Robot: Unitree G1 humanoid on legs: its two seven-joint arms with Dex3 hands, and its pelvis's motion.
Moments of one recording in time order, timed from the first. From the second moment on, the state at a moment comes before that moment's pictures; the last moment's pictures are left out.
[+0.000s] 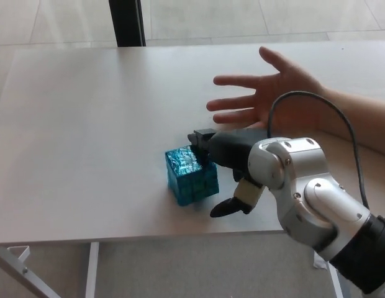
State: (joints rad) left_arm 0.09 0.81 0.34 1.31 -0.12 -0.13 -0.17; right_arm -0.64 -0.25 0.74 0.15 -0.81 0.53 0.64
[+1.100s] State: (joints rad) left_arm 0.06 0.81 0.32 1.31 -0.10 -0.13 -0.17; right_arm -0.49 -0.09 0.67 0.35 -0.92 0.42 0.00
